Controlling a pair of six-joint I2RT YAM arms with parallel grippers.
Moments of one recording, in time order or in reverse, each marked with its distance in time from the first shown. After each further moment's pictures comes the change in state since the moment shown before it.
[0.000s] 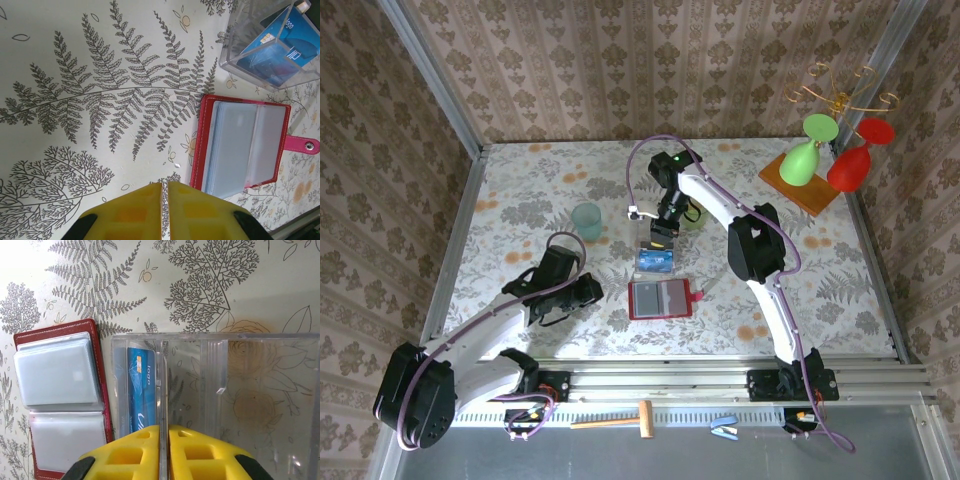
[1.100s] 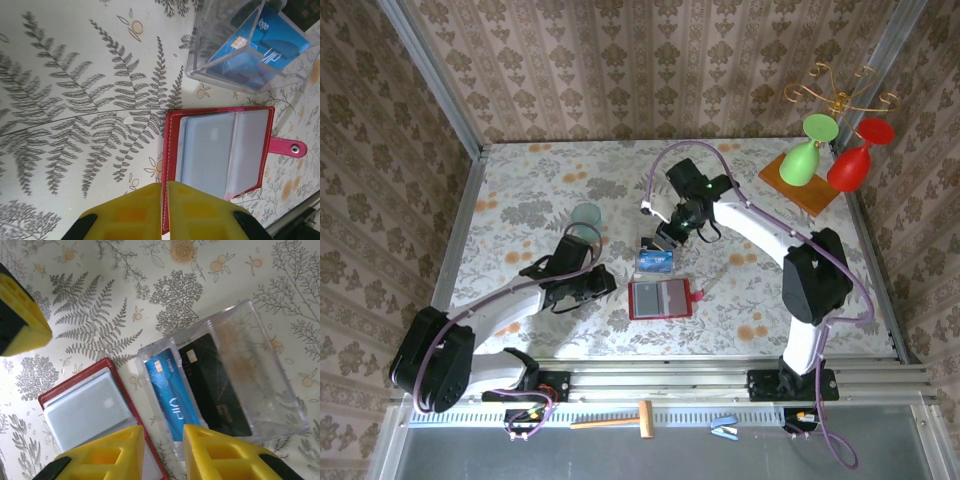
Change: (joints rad) left arm -0.044 0.216 0.089 0.125 0.058 0.009; right arm 0.048 -0.595 -0.733 0.604 0.089 0.509
